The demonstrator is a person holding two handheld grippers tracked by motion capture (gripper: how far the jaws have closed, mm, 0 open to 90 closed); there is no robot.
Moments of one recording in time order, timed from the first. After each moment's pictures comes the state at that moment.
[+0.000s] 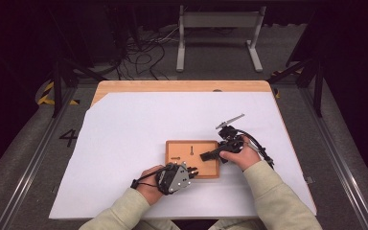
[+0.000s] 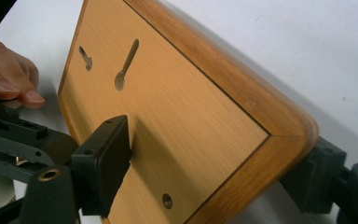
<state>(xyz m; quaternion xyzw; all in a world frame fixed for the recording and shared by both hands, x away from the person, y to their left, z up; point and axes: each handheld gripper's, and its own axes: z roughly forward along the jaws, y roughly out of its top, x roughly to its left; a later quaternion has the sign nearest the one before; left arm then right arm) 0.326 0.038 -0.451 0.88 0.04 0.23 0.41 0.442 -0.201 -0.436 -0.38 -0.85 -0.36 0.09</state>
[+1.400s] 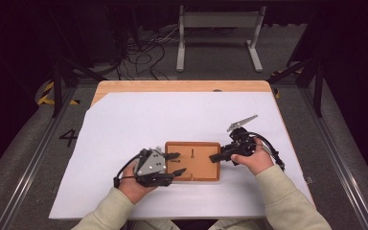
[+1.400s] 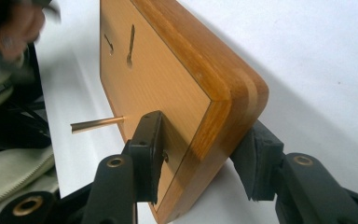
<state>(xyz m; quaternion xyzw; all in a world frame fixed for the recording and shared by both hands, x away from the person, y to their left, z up) 0.336 0.107 -0.400 0.84 0.14 0.16 0.50 0.414 -0.225 -0.409 -0.33 -0.86 -0.38 0.08</state>
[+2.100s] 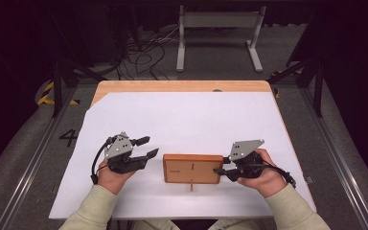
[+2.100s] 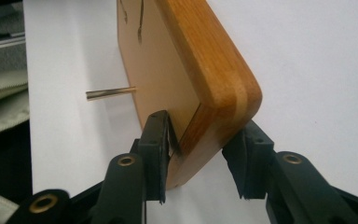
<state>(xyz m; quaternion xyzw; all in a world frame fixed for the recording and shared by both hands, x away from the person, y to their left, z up) 0.359 0.161 -0.404 0.80 0.24 0.19 0.52 0.341 -0.218 -0.390 -0.16 -0.91 -0.37 -0.11</state>
